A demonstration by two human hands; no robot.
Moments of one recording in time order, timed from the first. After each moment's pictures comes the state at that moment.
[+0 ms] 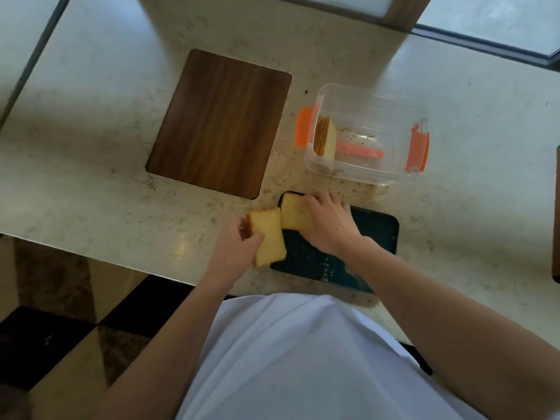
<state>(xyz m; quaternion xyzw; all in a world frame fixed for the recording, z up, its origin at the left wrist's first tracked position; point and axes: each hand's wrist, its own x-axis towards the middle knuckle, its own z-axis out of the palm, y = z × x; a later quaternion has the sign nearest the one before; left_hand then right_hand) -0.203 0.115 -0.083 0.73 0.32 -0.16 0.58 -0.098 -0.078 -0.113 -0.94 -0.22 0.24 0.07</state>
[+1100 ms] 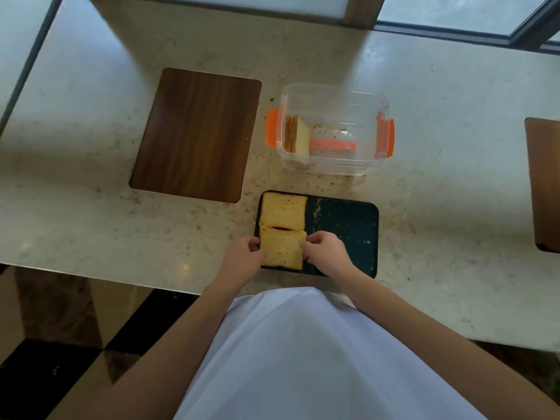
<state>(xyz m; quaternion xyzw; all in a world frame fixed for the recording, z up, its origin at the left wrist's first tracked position) -0.208 0.074 -0.110 0.81 0.28 -0.24 0.46 -0.165 -0.114 -0.109 -0.82 0.18 0.35 0.42</state>
